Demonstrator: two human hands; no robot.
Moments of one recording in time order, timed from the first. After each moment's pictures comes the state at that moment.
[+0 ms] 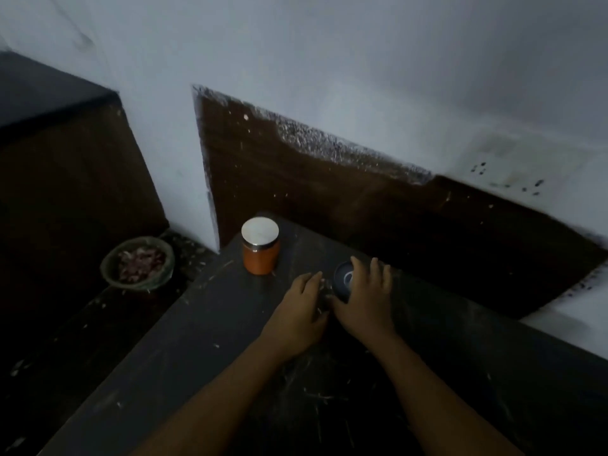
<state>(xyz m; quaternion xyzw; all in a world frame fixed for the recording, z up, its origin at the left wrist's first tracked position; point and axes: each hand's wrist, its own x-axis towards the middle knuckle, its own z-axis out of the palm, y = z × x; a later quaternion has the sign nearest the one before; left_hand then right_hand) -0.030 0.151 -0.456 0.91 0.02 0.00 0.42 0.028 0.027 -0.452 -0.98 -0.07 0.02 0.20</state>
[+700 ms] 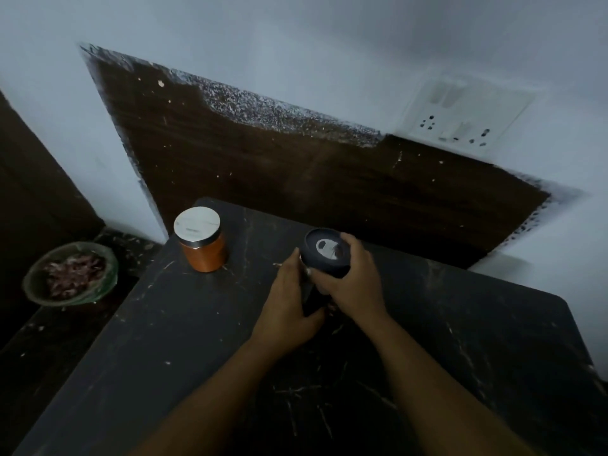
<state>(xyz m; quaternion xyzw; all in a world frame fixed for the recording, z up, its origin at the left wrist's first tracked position) 0.000 0.111 -0.484 0.86 -0.05 0.03 0.51 0.050 -0.016 -0.463 -0.91 0.00 0.01 0.41</state>
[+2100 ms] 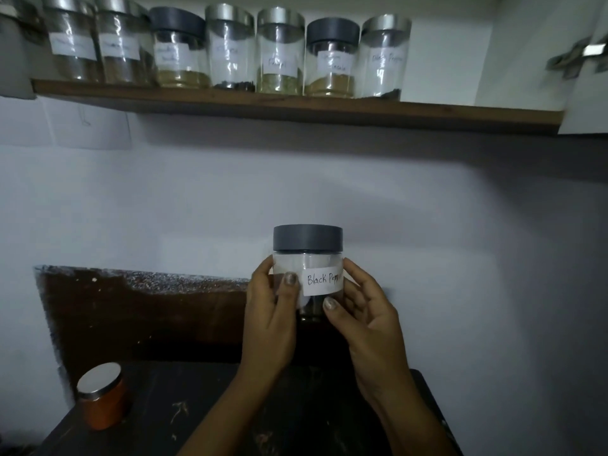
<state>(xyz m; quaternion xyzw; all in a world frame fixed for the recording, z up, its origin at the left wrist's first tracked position) -0.107 -0.098 -0.209 0.67 -0.17 0.26 0.67 -0.125 -0.218 -0.215 -0.63 -0.14 -0.21 0.73</state>
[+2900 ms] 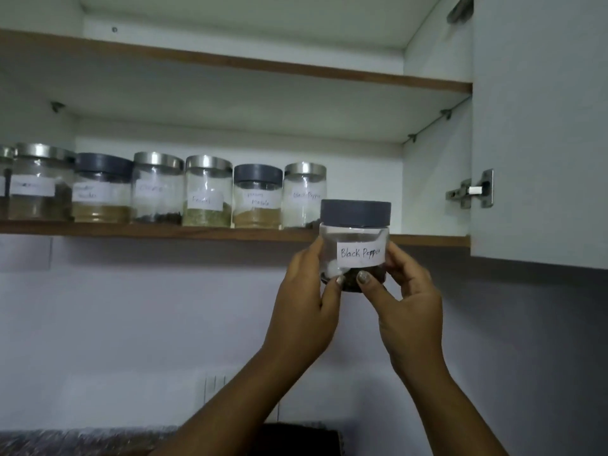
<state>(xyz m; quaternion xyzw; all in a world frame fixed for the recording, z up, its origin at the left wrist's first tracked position) -0.025 -0.224 -0.044 0.68 -0.37 0.42 0.47 -0.053 -0.346 -0.053 -0.61 -0.16 -0.52 0.57</state>
